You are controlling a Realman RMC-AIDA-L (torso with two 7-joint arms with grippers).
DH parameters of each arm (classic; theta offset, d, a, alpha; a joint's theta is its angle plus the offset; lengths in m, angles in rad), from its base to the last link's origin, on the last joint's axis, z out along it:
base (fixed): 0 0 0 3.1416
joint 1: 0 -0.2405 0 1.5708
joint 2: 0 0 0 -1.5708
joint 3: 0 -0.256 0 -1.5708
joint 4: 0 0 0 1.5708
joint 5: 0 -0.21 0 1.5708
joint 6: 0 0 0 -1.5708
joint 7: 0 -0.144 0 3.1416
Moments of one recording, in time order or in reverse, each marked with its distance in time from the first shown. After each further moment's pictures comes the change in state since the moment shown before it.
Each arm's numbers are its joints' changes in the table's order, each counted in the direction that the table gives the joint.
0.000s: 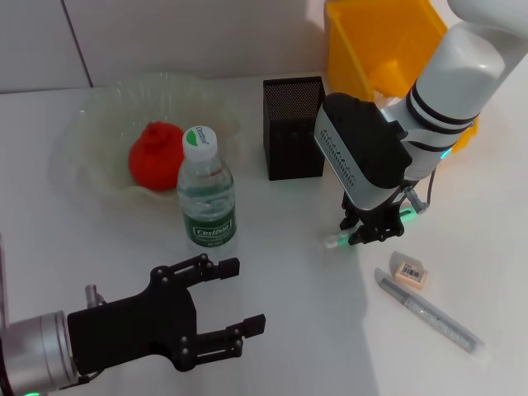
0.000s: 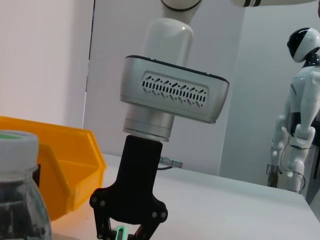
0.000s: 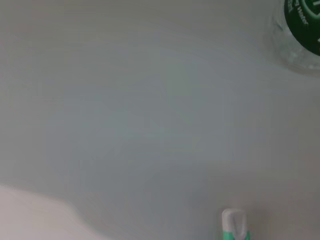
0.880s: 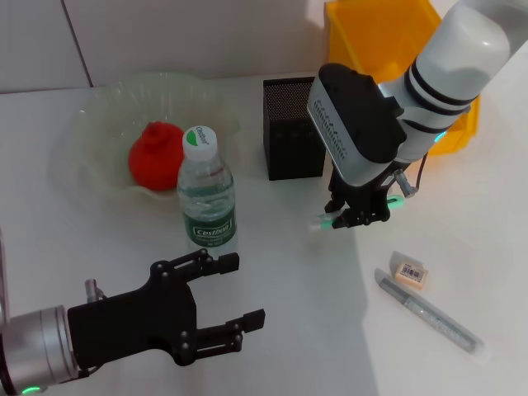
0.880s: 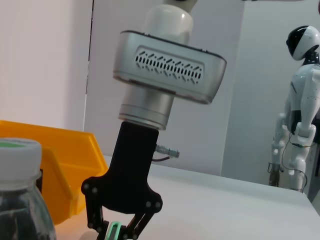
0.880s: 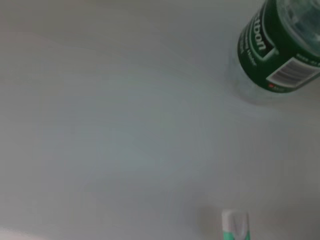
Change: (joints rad) left arm 0.010 0.002 0.004 0.000 0.000 -0.004 -0.008; right arm 0.014 0.002 -0.031 0.102 -0.031 -0.052 -0.041
